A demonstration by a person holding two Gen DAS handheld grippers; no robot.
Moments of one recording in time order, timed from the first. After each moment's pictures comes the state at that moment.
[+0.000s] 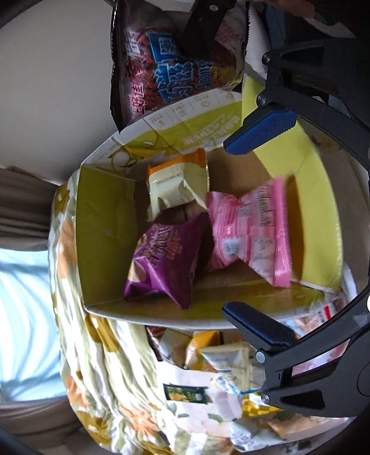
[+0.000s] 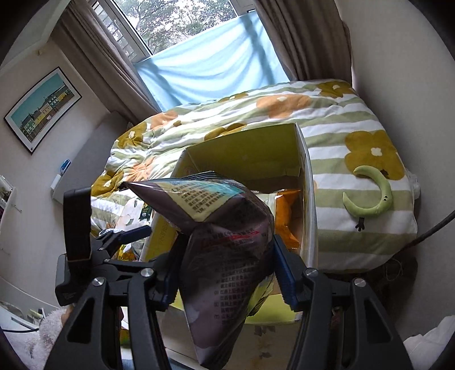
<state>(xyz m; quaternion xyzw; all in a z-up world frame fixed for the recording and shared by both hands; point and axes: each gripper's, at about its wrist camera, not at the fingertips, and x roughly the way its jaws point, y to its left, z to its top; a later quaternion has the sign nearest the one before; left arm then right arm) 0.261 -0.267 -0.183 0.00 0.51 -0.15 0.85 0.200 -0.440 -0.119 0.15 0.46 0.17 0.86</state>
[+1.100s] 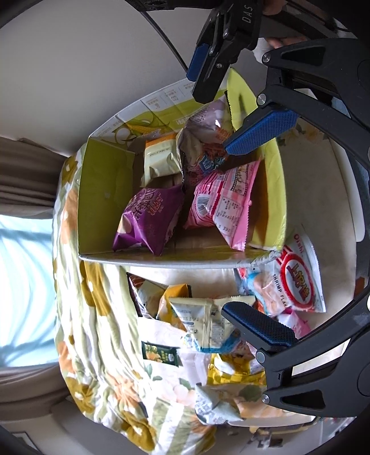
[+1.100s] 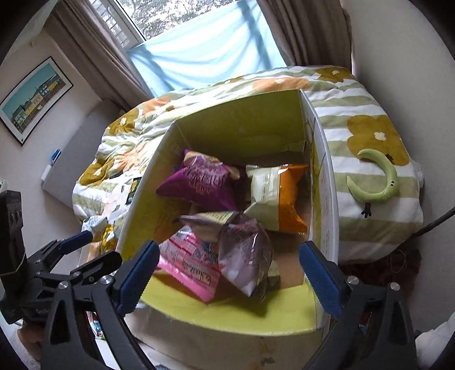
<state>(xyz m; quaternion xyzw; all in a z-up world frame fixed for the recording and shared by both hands) 0.219 -0.219 -0.163 -0.01 0.50 -0.08 0.86 0.212 -0.423 -0.167 0.14 0.49 0.16 0.85</state>
